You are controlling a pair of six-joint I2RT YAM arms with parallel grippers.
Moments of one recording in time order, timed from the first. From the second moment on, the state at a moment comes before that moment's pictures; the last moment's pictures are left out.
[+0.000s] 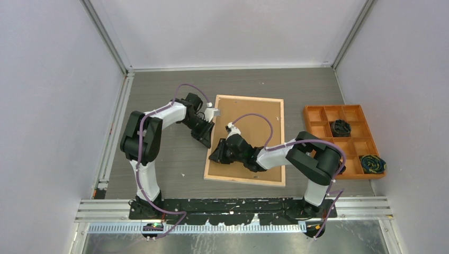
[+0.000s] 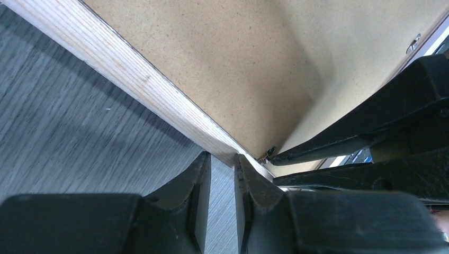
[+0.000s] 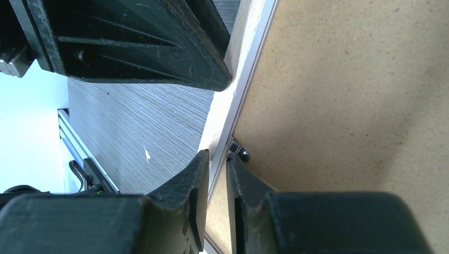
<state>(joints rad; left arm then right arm) -0.37 1.93 1.27 -0.76 0.63 0.29 0.97 1.78 0.73 0.49 -0.01 0.98</state>
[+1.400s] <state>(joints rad) -0.26 2.20 1.64 -0.76 0.74 0.16 0.50 2.13 1.33 0.18 -0.29 0.83</state>
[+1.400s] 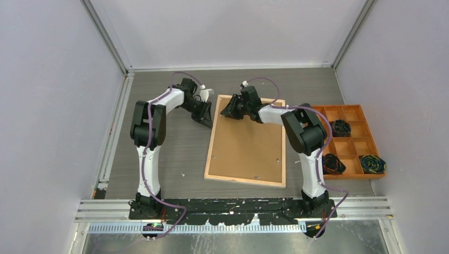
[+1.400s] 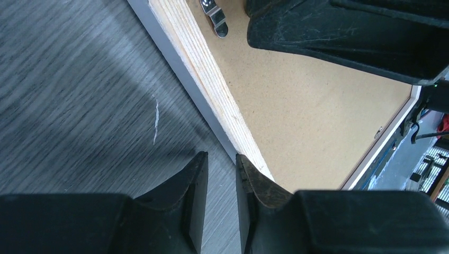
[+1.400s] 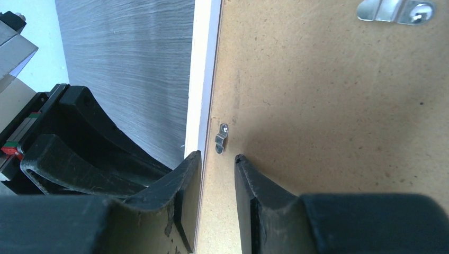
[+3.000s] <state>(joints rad) -0.24 2.19 1.62 -0.76 0.74 0.23 0.49 2.10 1.29 0.24 -0.33 0.96</state>
